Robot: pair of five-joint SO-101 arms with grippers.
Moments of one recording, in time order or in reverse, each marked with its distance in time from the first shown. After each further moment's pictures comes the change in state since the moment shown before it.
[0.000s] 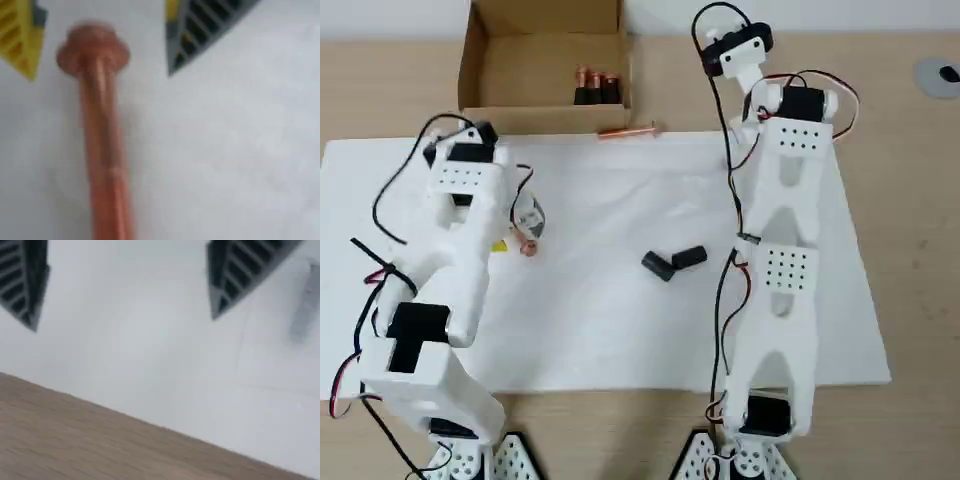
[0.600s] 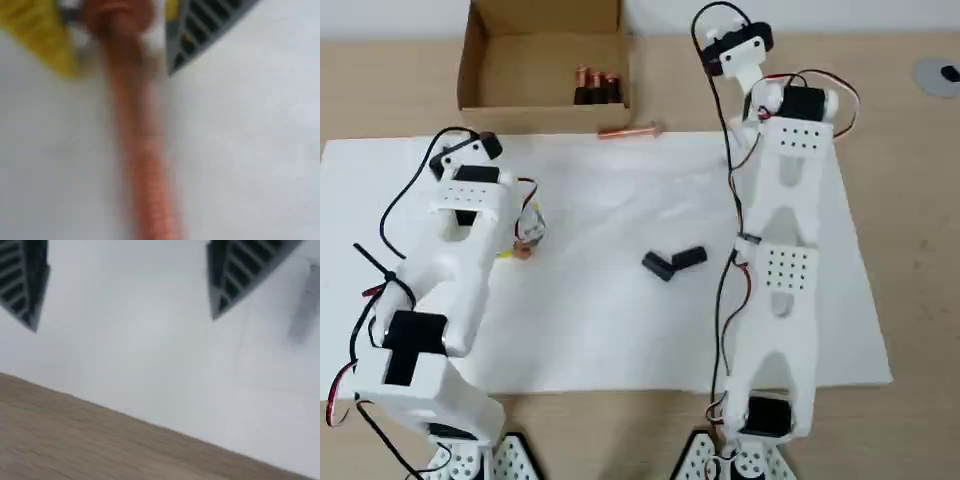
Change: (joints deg) left arm 0.3 -2.2 9.2 -9.1 -0.1; right arm 0.0 0.0 0.0 0.0 0.0
